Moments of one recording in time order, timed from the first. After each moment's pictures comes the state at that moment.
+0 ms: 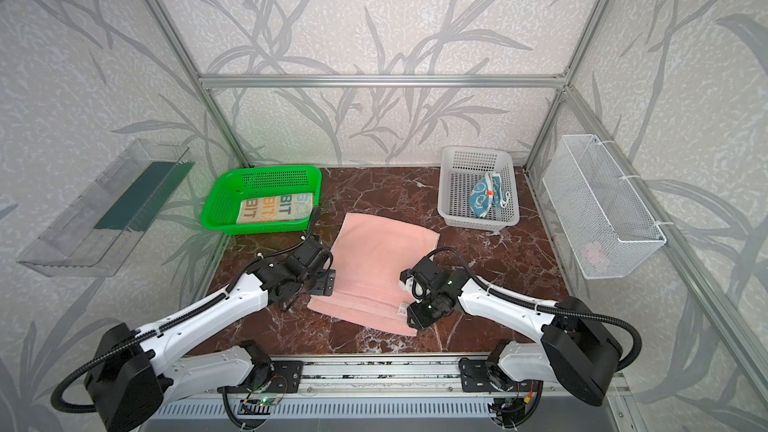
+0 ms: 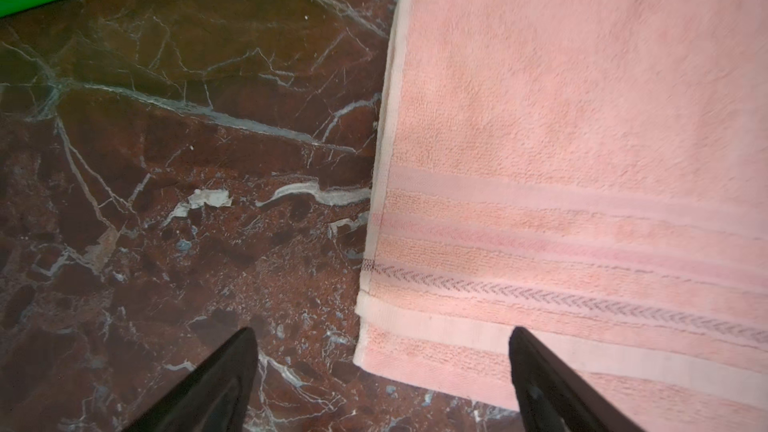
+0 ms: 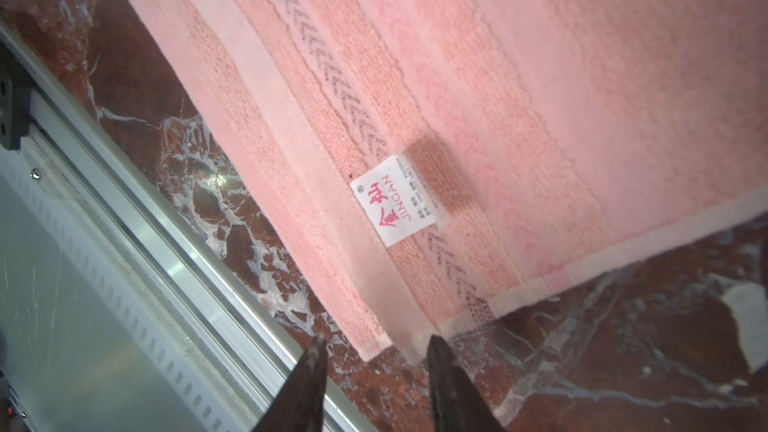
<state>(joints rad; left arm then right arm) -0.66 1.13 0.77 -0.80 -0.32 -0.50 0.82 1.26 0.65 -0.64 -0.33 0.27</state>
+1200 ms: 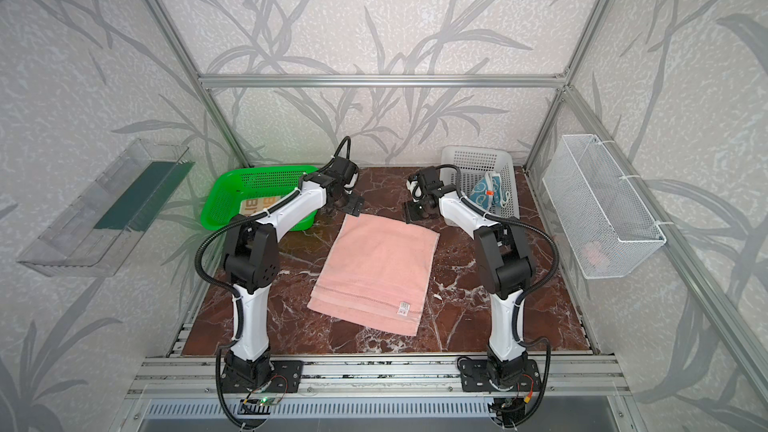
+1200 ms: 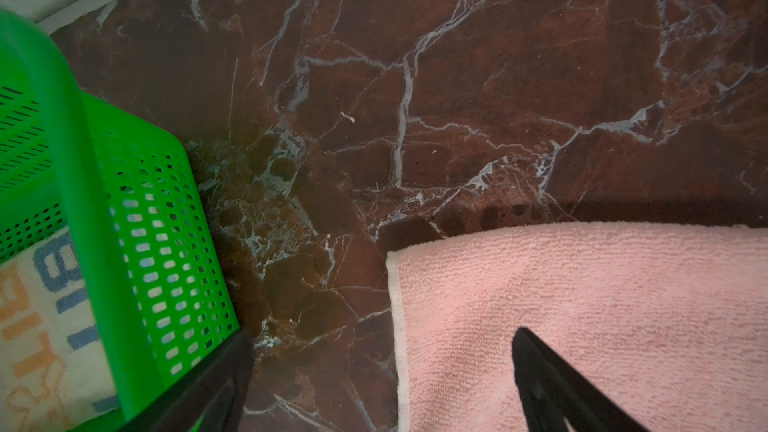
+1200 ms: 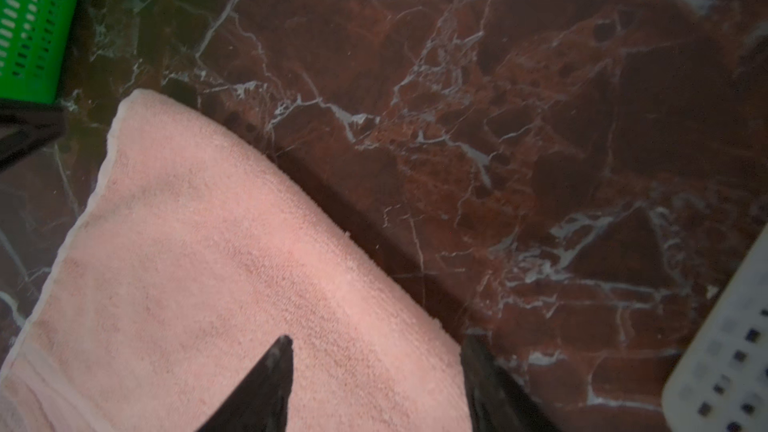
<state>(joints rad) -0.38 2.12 1.81 -0.78 -0.20 -0.02 0.36 2.05 1.59 -0.56 -0.22 0.13</state>
